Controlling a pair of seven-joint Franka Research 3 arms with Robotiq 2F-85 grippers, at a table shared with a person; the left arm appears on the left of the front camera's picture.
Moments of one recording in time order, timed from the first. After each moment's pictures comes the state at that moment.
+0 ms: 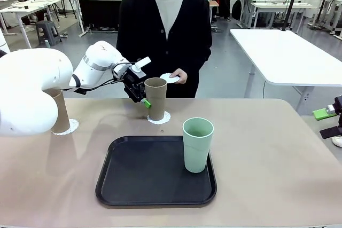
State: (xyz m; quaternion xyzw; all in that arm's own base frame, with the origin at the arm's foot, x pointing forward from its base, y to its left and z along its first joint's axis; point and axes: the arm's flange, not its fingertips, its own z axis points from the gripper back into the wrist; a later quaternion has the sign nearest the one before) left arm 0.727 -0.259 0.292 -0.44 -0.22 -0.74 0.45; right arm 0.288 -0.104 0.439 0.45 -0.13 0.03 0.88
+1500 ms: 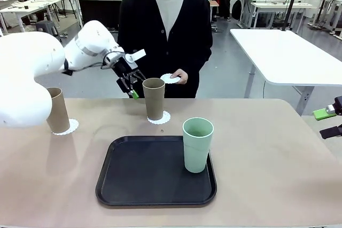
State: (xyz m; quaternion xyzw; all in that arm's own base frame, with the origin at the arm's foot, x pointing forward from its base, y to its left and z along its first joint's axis) left arm 0.739 -0.221 0.360 -0.31 -0.15 -0.77 0.54; right arm 0.288 -0.104 0.439 0.45 -0.13 0.03 0.88
